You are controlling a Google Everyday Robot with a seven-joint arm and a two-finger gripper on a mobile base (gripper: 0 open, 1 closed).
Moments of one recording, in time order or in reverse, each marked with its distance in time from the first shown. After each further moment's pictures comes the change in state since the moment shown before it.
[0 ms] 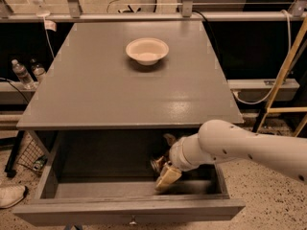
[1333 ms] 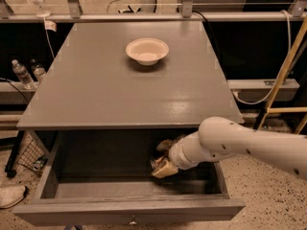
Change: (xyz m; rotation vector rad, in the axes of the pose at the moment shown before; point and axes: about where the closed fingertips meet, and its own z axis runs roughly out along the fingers) arm 0.003 -0.001 0.009 -0.046 -0.022 0.017
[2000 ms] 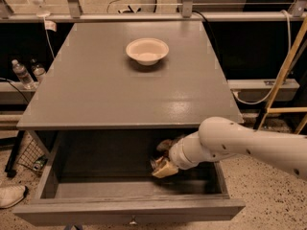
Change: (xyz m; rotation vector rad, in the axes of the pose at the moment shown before) arm 0.000 0.000 0.000 0.000 0.000 0.000
